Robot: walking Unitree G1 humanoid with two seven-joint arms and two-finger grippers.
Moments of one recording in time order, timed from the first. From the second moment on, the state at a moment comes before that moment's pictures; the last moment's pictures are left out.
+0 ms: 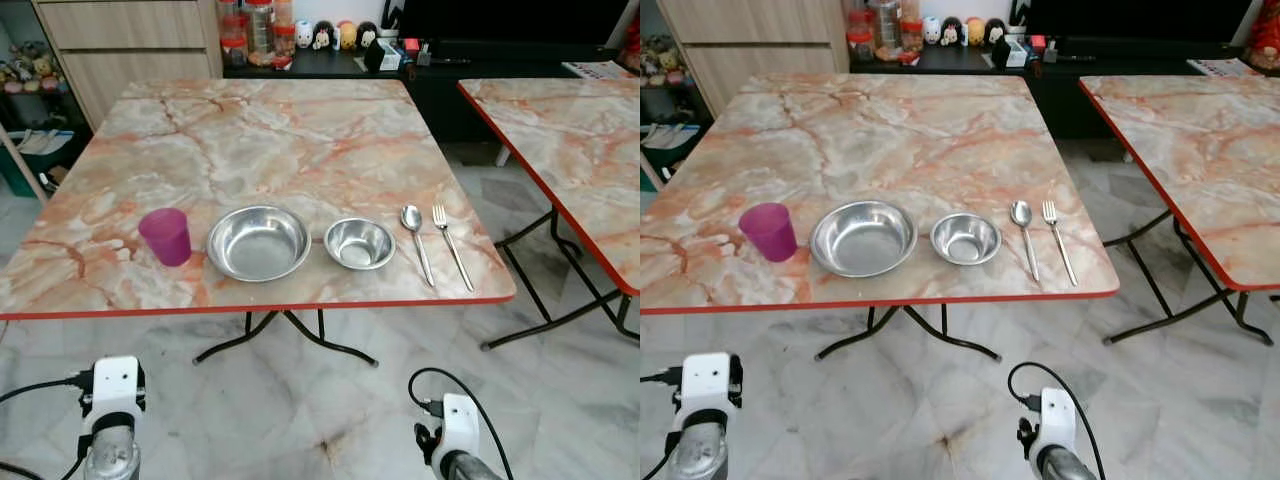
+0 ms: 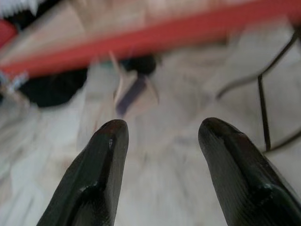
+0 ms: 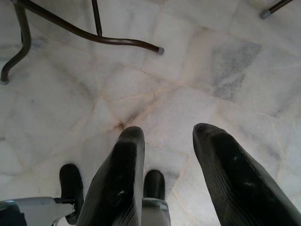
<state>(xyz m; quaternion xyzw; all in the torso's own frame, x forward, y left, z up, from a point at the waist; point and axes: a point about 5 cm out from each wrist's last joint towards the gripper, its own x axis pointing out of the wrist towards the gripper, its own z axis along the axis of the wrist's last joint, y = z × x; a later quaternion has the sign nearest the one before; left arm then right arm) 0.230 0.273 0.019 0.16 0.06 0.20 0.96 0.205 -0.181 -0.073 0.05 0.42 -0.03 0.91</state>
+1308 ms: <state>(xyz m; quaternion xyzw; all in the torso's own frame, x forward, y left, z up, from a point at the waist) 0.305 0.179 0.131 -0.23 -0.05 0.08 0.97 0.206 -0.179 -0.072 0.05 0.42 -0.02 0.91</state>
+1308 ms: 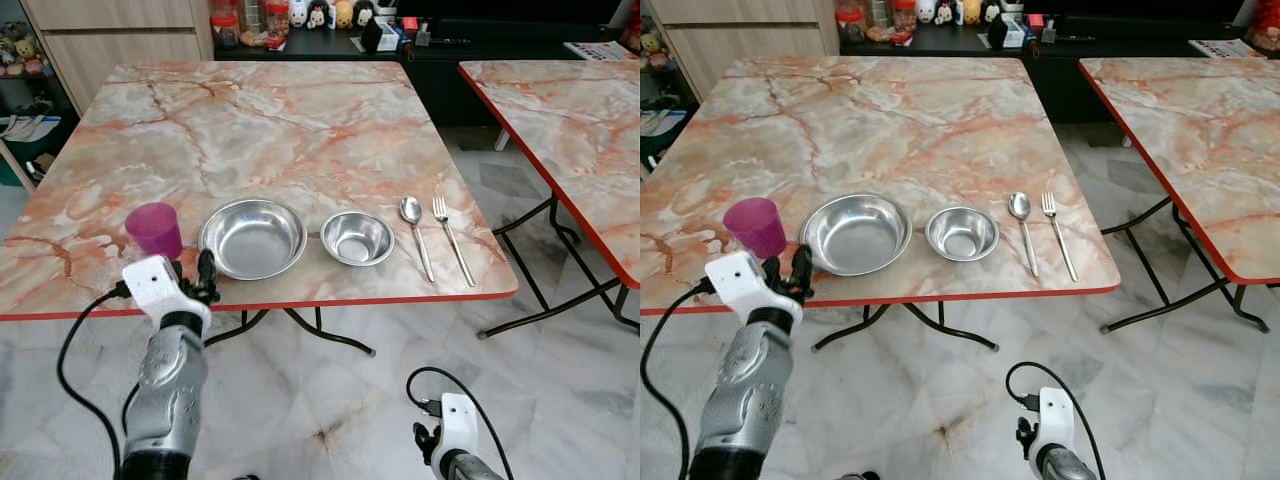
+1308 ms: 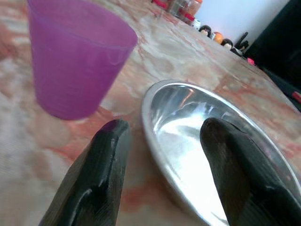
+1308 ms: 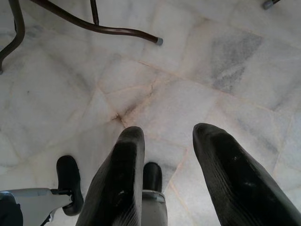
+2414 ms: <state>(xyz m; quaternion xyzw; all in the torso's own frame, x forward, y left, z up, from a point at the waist) 0.331 0.159 0.129 -0.22 0.03 0.10 0.97 0.205 -0.175 -0.074 0.05 0.42 -0.02 0.91</state>
